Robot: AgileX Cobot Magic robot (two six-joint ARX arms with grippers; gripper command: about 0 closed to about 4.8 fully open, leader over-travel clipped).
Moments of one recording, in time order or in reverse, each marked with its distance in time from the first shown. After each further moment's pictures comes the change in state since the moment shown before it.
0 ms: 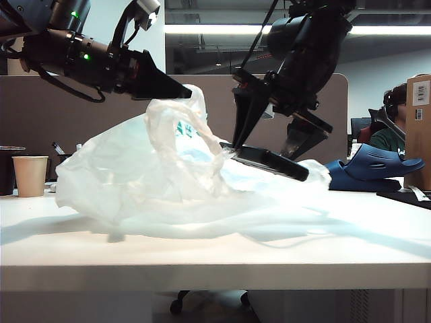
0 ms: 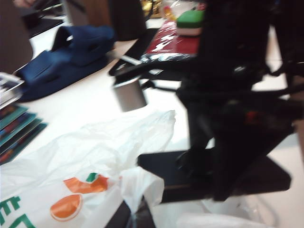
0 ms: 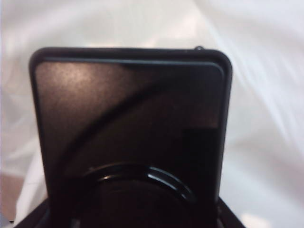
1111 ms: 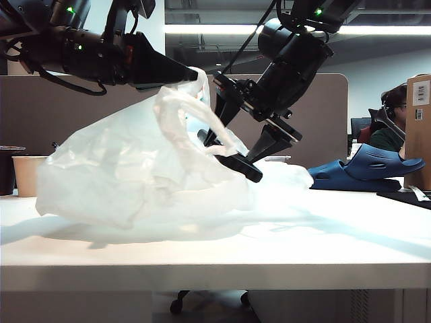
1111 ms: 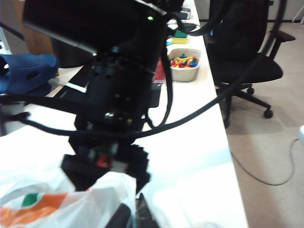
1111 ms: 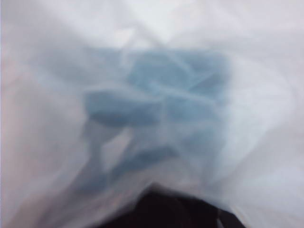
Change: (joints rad) left arm -0.004 0.000 0.000 0.006 0.233 -0.045; right arm 0.005 0.053 0.000 0.327 -0.070 0.126
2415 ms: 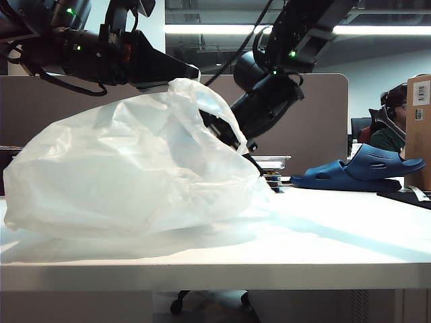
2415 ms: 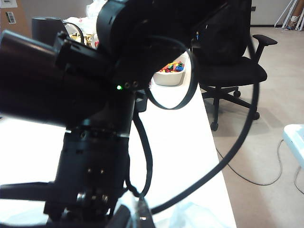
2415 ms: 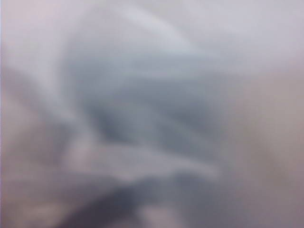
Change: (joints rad) left arm -0.003 0.005 -0.005 0.016 0.046 0.001; right arm 0.060 0.135 0.002 0.153 -0.203 0.136
